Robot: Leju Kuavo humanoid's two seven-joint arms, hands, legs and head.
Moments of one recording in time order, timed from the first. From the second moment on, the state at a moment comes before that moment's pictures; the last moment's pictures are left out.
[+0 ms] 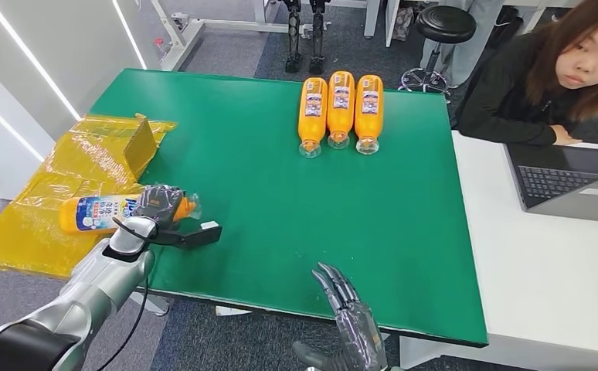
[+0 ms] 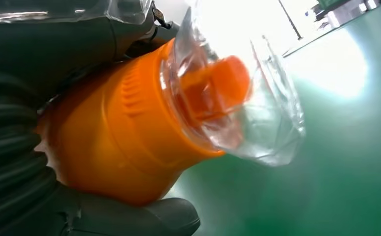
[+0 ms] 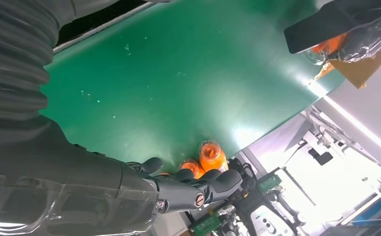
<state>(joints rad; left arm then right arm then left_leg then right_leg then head) -0.69 0.21 -0.40 -0.34 -1.45 0.26 -0.01 -0.03 -0.20 0.71 -1.51 0.80 -0.53 -0.30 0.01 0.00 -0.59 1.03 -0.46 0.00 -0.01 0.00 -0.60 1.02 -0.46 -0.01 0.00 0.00</state>
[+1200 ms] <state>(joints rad) -0.38 0.08 -0.39 -1.12 -0.68 0.34 -0.56 0.06 -0.18 0.63 -1.53 0.91 -0.59 -0.18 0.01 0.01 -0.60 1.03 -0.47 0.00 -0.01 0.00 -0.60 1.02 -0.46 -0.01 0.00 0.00</state>
